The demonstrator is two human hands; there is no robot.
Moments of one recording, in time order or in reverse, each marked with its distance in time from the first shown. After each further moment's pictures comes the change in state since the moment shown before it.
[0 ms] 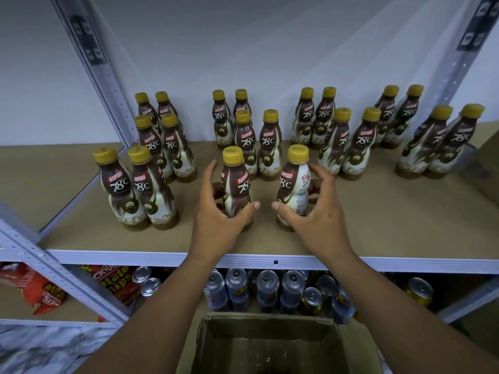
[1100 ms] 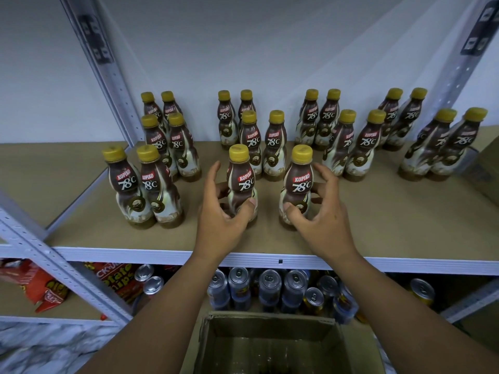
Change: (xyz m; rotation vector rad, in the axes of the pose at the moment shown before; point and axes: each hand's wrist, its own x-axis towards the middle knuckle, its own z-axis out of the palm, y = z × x) left_hand 0.001 -0.007 -0.003 -0.018 0.020 0.014; right_hand -0.003 -0.004 0.000 0.018 -0.045 -0.021
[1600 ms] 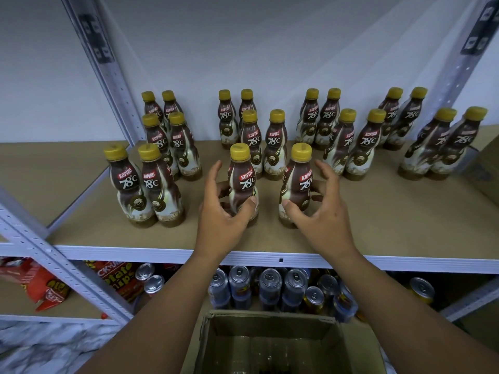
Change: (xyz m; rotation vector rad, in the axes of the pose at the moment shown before) left_hand -0.002 0.003 -0.001 -0.014 -0.002 0.000; right_hand 0.002 -0.003 0.002 0.014 0.032 0.024
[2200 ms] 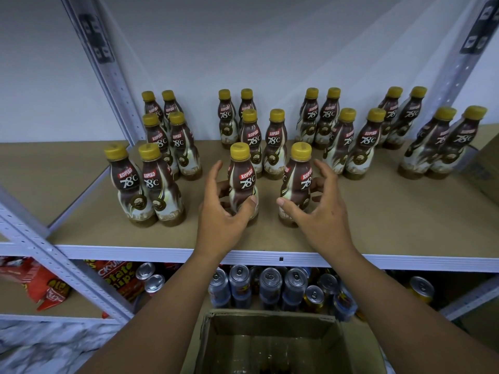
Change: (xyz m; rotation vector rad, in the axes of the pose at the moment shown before) left_hand 0.000 -0.001 0.000 0.021 0.004 0.011; right_hand 0.001 0.002 0.001 -0.057 0.011 -0.003
